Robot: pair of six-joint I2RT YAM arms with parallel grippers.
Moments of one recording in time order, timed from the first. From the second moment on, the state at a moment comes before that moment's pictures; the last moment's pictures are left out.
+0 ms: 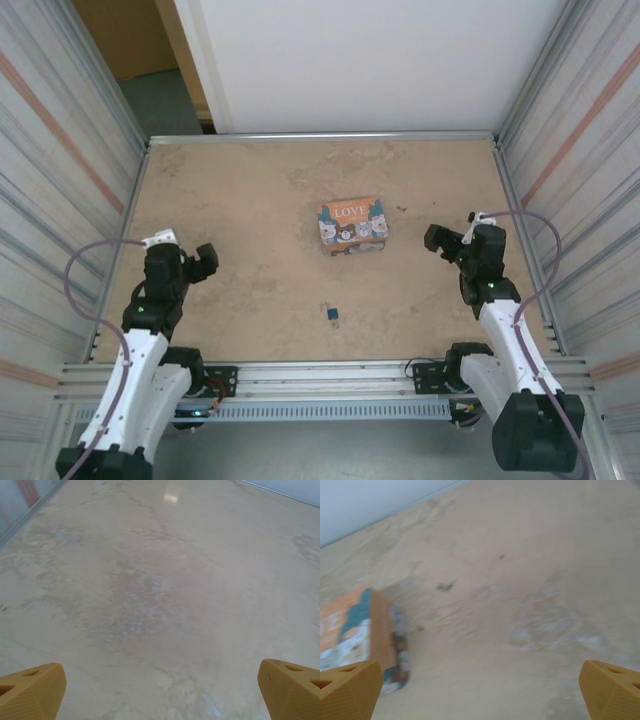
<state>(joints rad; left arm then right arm) -0.05 0.64 0.49 -0.48 -0.19 -0.35 -0.04 0.84 0.46 -0.14 -0.02 0.34</state>
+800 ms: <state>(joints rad) 0.08 0.94 0.30 0.19 -0.17 -0.31 -0.12 1.32 0.28 0.62 0.04 0.22</state>
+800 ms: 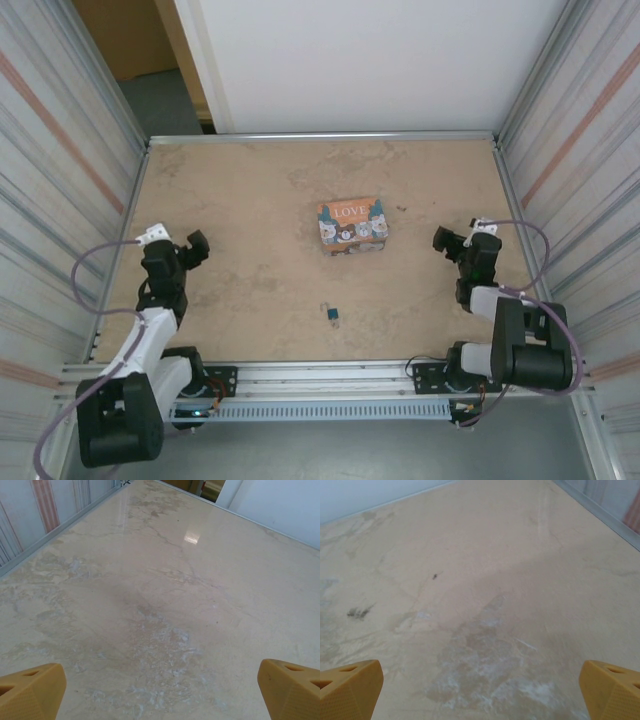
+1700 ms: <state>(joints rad) 0.02 1.46 0.23 0.92 -0.09 -0.06 -0.05 1.53 0.40 0.73 0.03 0.12</state>
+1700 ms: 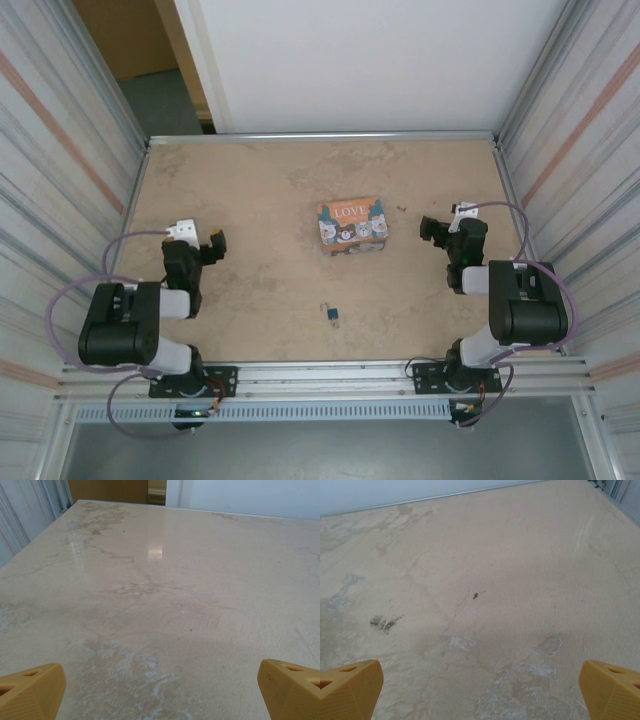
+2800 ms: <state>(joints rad) -0.03 1.51 0.39 0.72 -0.05 0.02 -0.04 1.53 0.40 0.72 0.03 0.12</state>
